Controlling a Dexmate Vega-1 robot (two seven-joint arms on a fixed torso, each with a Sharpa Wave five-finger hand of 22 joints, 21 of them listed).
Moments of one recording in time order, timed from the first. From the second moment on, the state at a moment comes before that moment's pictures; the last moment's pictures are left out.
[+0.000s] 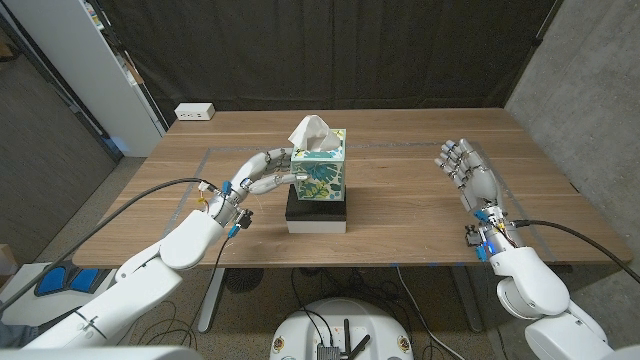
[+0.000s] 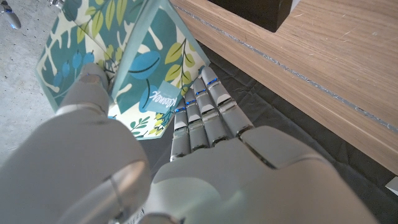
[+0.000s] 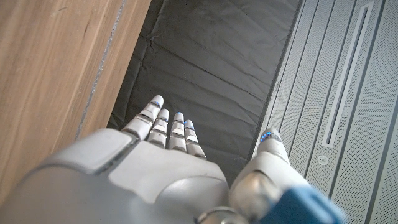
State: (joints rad) left arm 1.35 0.82 0.19 -1.99 -0.07 -0.32 0.17; left_hand 0.74 -0.04 0.40 -0.17 0.23 0.49 0.10 0.25 0.20 0.51 0.01 0.29 0.27 0.59 -0.05 0.23 0.19 0.63 -0.02 0.26 0.19; right arm -1.66 -0.63 -0.02 -2.12 0.41 0.43 -0.22; right_hand 0.24 0.05 0.28 -0.14 0.17 0.09 0.13 0.20 0.18 0.13 0.12 0.20 0.19 0.04 0.08 0.22 0.38 0.23 0.05 0.20 0.17
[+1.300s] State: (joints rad) left arm 1.34 0.82 0.20 -1.98 -0.07 -0.33 0.16; left_hand 0.74 -0.04 0.40 -0.17 0.23 0.50 0.10 0.25 0.20 0.51 0.00 0.29 0.27 0.60 -0.05 0.22 0.19 0.63 -0.02 0.26 0.19; right arm -1.70 -0.58 0.16 -2.34 0.36 0.25 -0.19; right_hand 0.25 0.06 0.28 -0.15 0.17 0.09 0.13 0.20 0.18 0.13 0.12 0.20 0.19 0.04 0.08 0.22 0.37 0.23 0.06 0.20 0.17
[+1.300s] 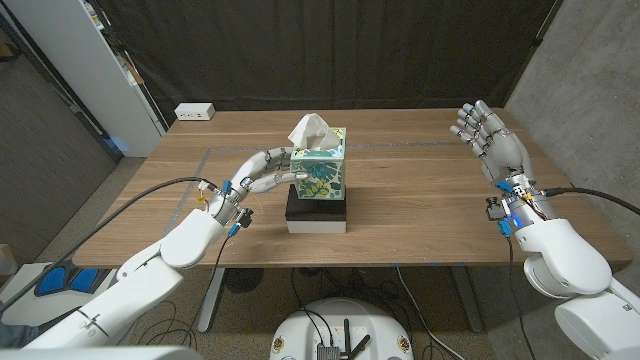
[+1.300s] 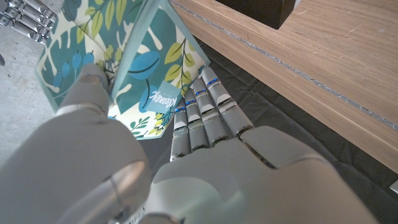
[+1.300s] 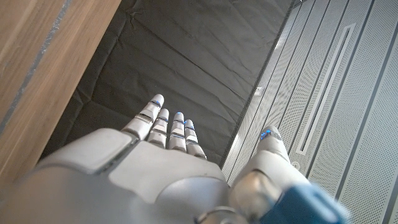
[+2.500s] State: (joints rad) left arm 1.34 0.82 0.20 -1.99 -0.06 -0.32 0.17; left_hand 0.74 -0.04 0.40 -0.17 0.24 0.50 0.09 0.24 0.20 0.52 0.00 0.28 0.28 0.60 -0.05 0.22 0.19 0.63 -0.02 0.26 0.19; right arm -1.70 -0.53 0.21 -2.43 -0.13 0.11 -0.26; right_hand 0.25 0.06 0.29 -0.15 0.18 0.12 0.13 0.20 0.18 0.16 0.10 0.20 0.19 0.06 0.07 0.23 0.37 0.26 0.05 0.20 0.17
